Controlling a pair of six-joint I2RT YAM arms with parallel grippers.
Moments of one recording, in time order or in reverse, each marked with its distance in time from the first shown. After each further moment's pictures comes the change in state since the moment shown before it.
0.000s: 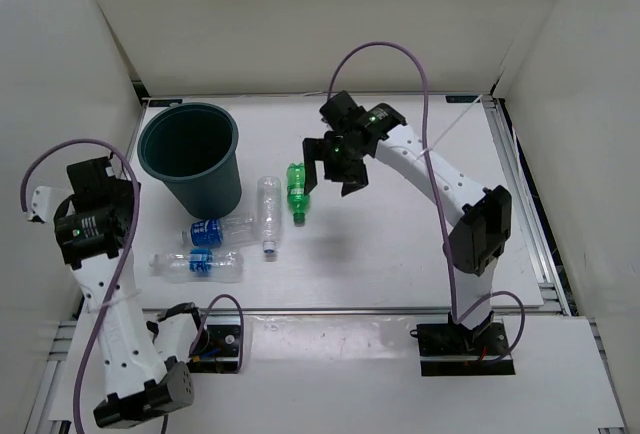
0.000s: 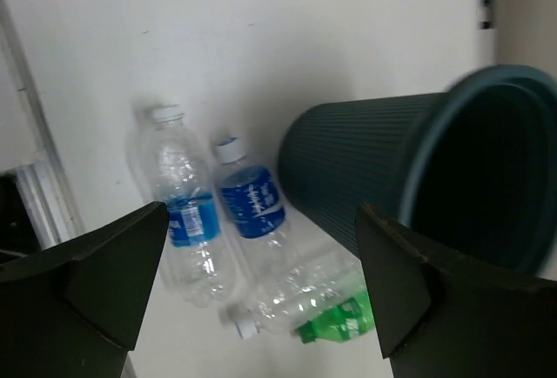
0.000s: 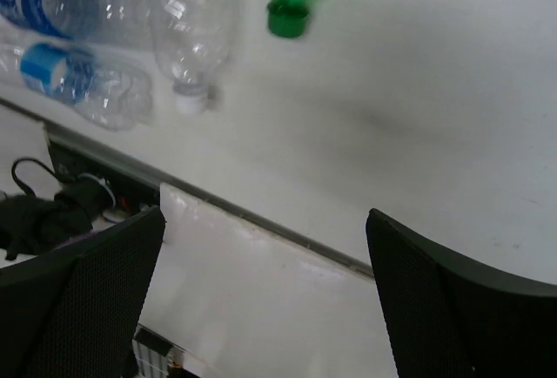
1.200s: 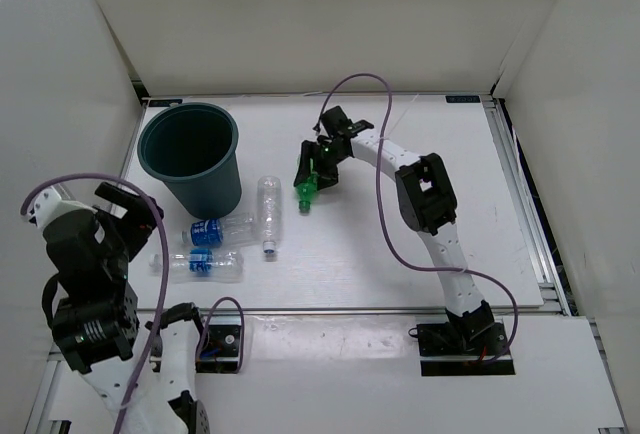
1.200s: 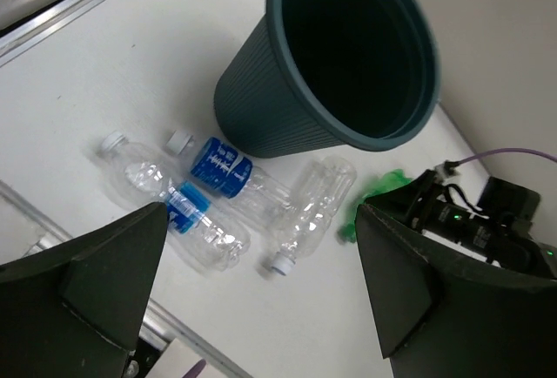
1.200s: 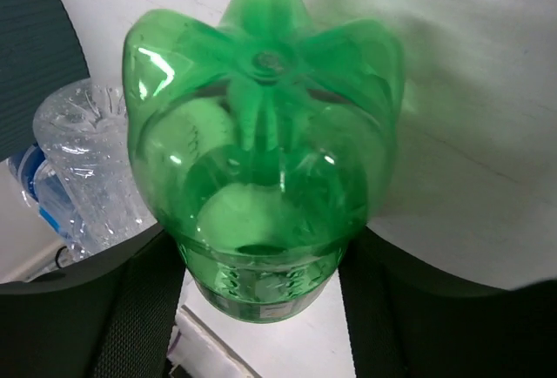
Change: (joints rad) left arm 0.000 -0.245 0.174 0.019 0.327 0.478; right arm -0.197 0.540 0.097 0.481 -0.309 -0.006
